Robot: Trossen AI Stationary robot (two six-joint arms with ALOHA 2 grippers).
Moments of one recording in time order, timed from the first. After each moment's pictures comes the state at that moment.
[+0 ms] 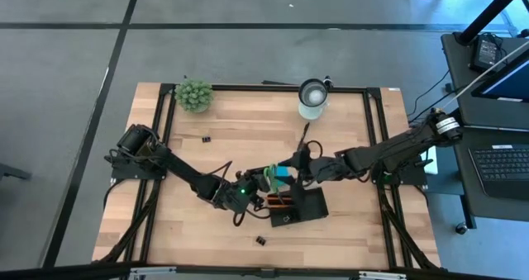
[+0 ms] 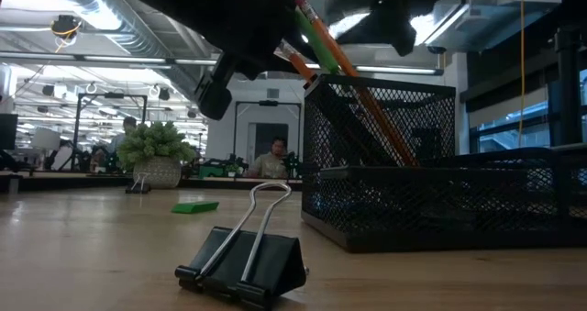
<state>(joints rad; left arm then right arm) -0.43 1.85 0.98 0.45 -1.12 1.71 0.32 1.45 0.92 0.04 0.38 0.42</state>
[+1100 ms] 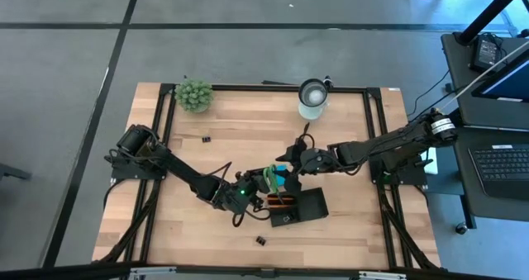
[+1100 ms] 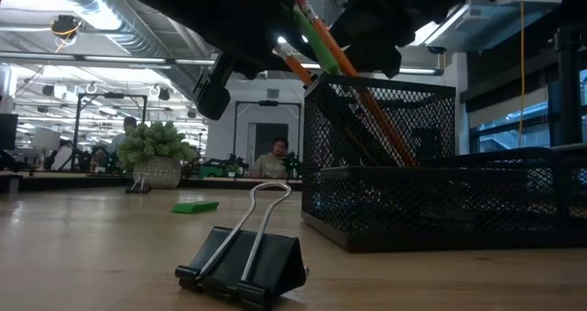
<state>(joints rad) -0.44 1.85 0.98 0.45 -1.12 1.72 0.21 1.50 0.92 0.01 0.28 0.39</state>
